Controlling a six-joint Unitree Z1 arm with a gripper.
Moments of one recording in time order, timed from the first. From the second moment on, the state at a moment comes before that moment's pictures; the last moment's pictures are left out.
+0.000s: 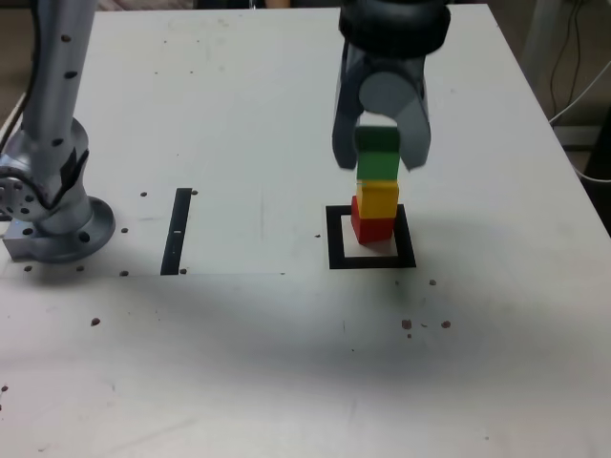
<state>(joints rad) -0.12 2.02 -1.91 1.55 0.07 0.00</state>
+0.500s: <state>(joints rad) -0.05 2.03 -1.89 1.54 0.06 0.06</state>
